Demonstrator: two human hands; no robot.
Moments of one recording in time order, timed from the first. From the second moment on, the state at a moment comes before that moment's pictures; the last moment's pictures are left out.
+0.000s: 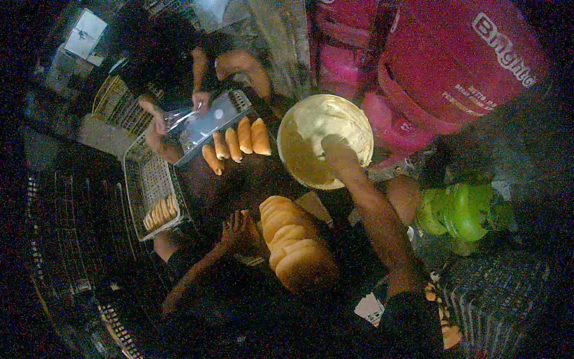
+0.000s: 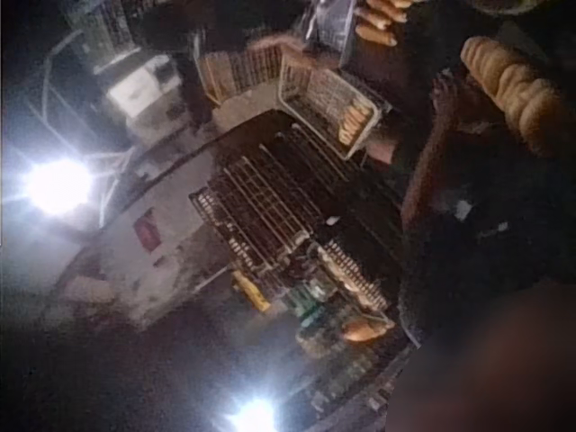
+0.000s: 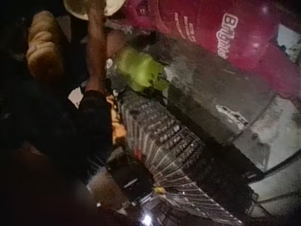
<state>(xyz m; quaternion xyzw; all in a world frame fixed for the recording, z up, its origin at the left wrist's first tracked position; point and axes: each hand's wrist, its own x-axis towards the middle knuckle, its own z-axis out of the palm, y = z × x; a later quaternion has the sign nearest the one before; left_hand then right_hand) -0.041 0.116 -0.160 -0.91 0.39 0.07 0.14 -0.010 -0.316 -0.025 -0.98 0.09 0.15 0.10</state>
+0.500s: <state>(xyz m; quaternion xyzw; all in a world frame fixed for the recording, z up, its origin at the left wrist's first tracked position) 0.019 0.053 -0.040 -0.48 -0.07 0.41 -0.77 -0.013 -0.331 0.001 -0.87 -0.05 0.26 0.43</state>
